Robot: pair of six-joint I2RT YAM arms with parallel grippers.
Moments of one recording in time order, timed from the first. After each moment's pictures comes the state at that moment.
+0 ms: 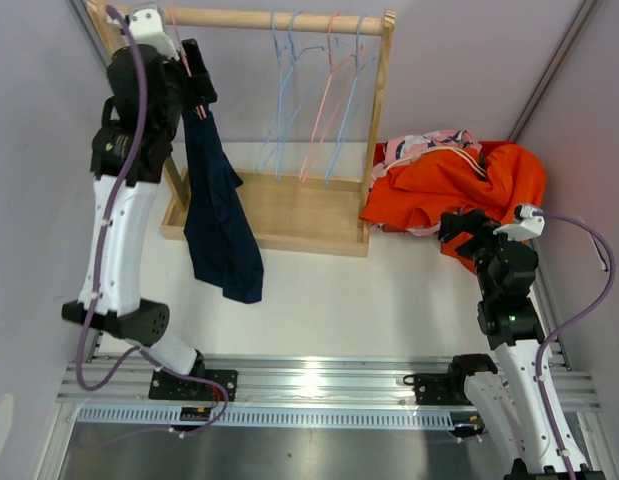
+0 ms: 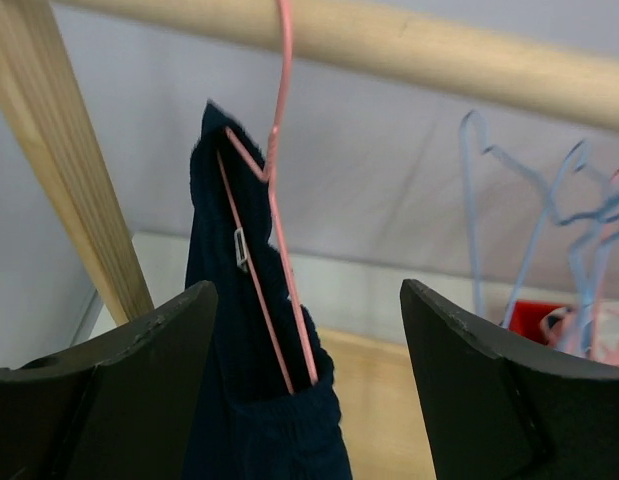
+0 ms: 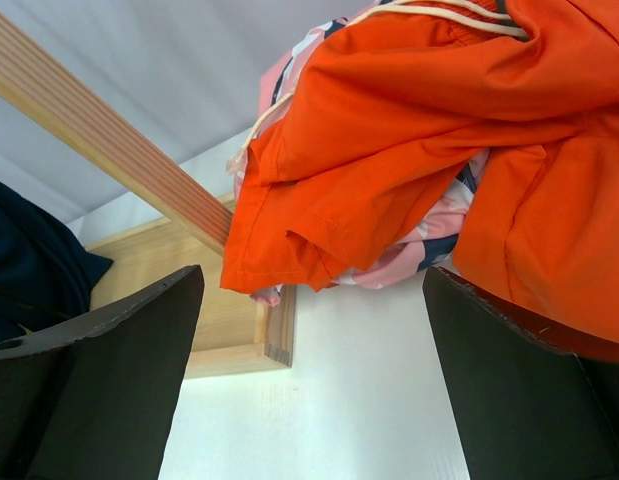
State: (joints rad) left arm -0.26 1.57 2.25 -0.74 -0.33 -0.17; right arm 0.07 0.60 0.62 -0.10 0.08 0.51
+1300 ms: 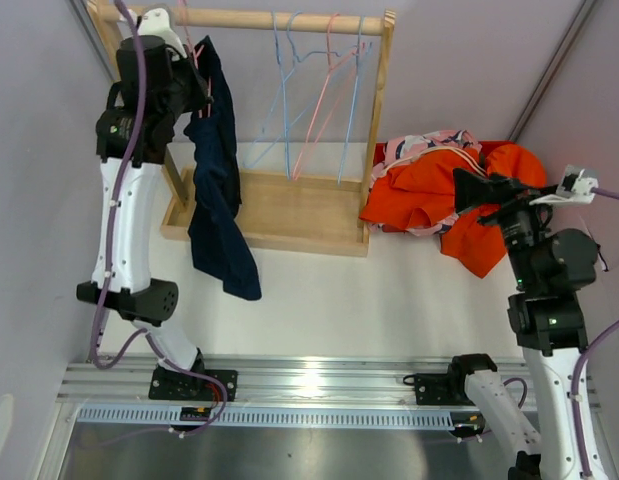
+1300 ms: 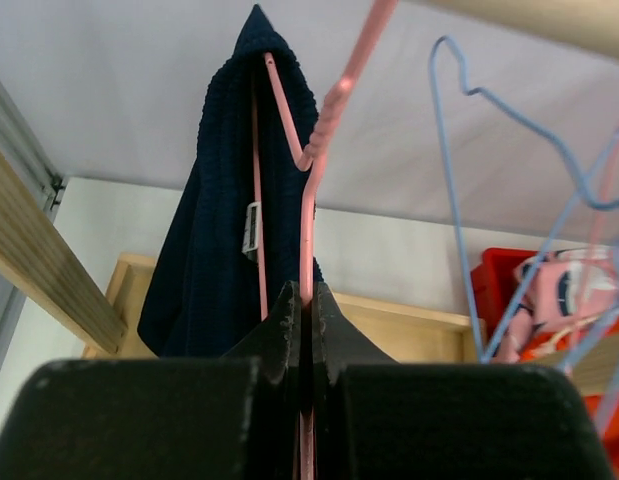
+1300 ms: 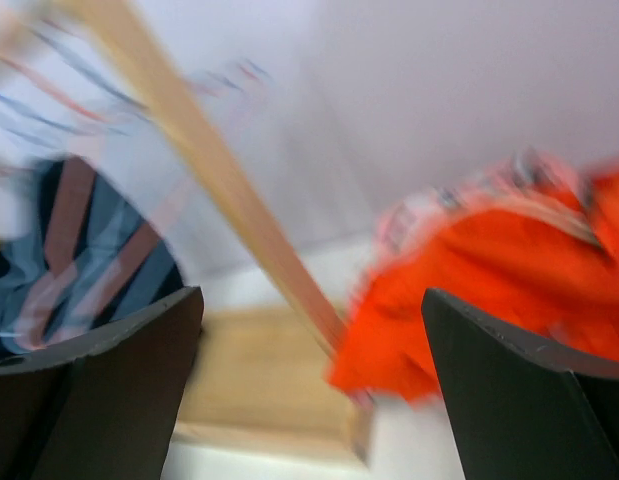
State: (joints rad) left arm -0.20 1.76 2.44 -0.91 -0.17 -0.26; right arm 0.09 0.66 1.00 -0.18 -0.03 0.47
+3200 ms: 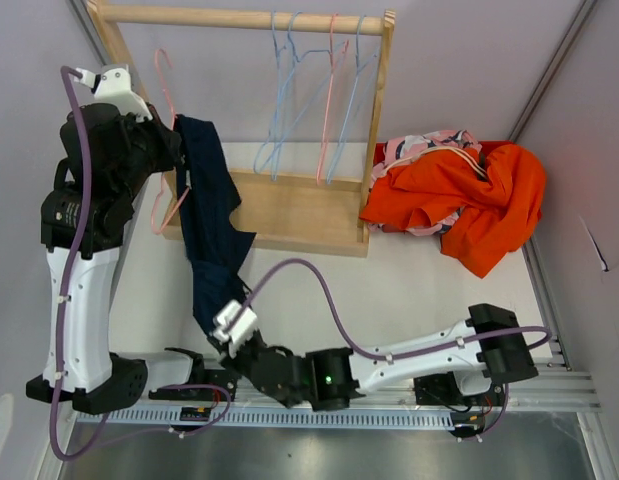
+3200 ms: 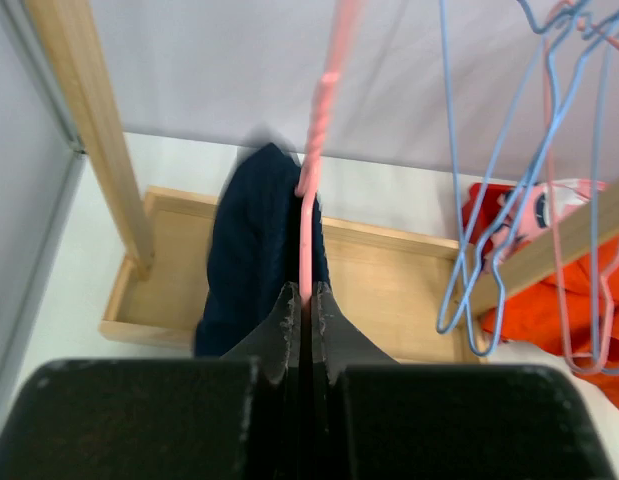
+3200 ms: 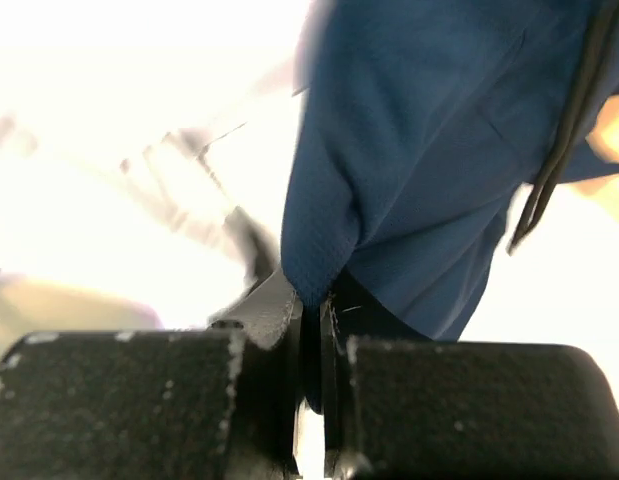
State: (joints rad) left arm -0.20 1.24 1.96 -0.93 -0.14 -0.25; right arm 1.68 1.68 1.33 0.25 0.70 0.20
